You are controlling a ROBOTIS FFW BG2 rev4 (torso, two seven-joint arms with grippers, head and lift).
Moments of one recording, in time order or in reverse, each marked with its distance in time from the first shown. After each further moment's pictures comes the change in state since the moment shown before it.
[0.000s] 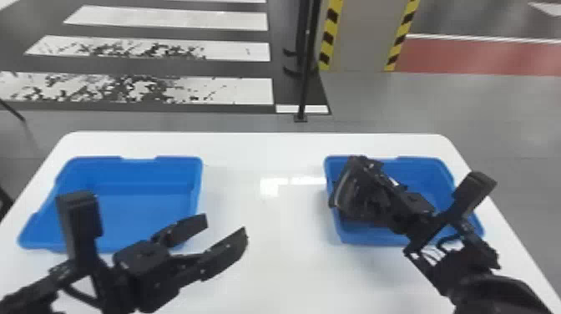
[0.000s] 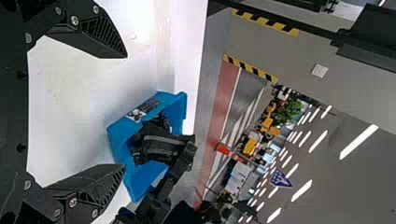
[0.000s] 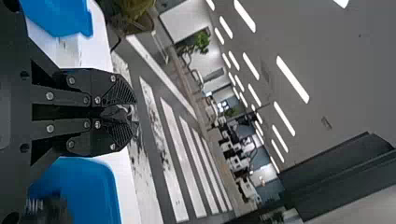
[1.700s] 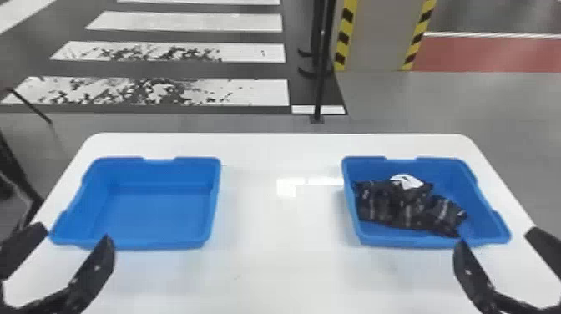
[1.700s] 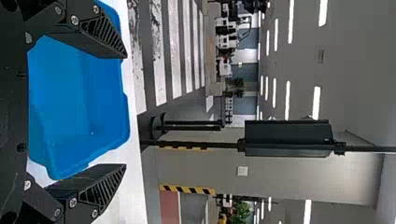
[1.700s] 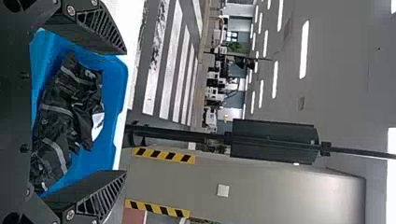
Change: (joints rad) left arm 0.427 -0.146 0.302 -0.037 -0.228 -0.772 0.084; right arm 0.666 0.141 -0.177 -0.481 0.399 -0.412 -0.109
